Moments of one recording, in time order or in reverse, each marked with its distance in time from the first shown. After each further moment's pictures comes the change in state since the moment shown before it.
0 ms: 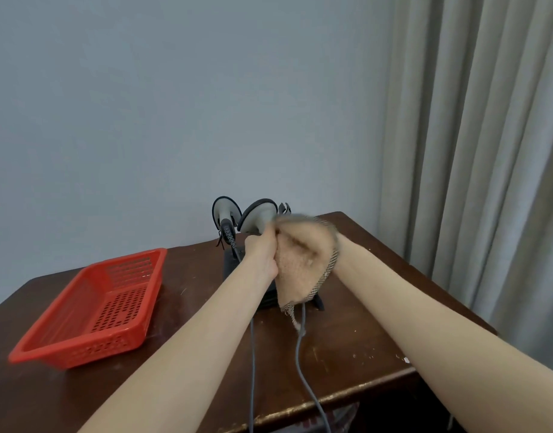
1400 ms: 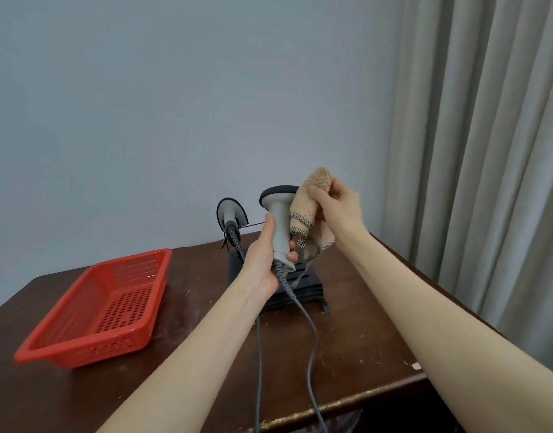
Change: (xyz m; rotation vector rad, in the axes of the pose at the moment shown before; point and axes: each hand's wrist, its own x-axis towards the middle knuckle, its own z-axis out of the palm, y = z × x) left_hand -0.021 -0.003 -0.013 -0.341 -0.285 -0.023; right_hand 0.015 -0.018 -0.016 -0.121 0.247 -0.653
